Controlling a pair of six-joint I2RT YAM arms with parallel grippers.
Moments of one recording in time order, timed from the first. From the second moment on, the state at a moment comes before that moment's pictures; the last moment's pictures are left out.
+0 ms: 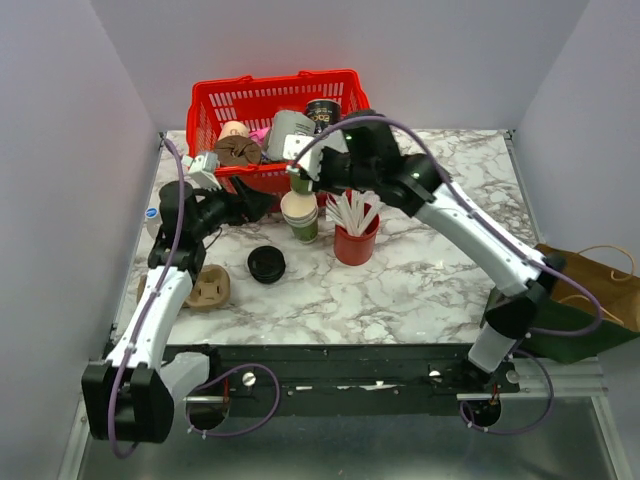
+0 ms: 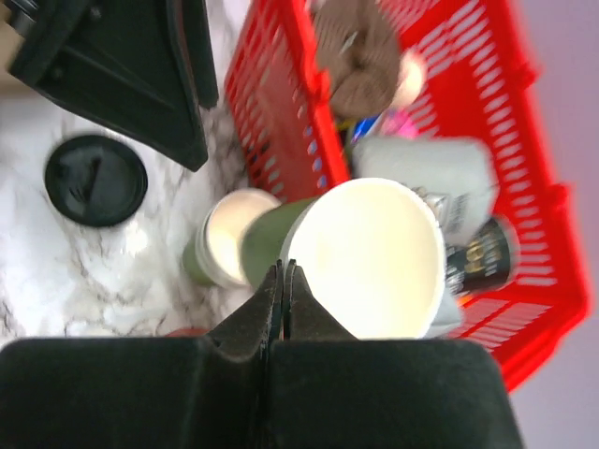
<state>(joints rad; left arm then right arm) -0.07 1.07 0.77 0.10 0.57 -0.61 0.85 1.76 1.96 -0.69 -0.20 -0.73</state>
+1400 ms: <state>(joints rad) -0.07 0.91 0.91 -0.85 0.50 0.46 0.97 1.21 0.93 -0.62 -0.47 -1.01</state>
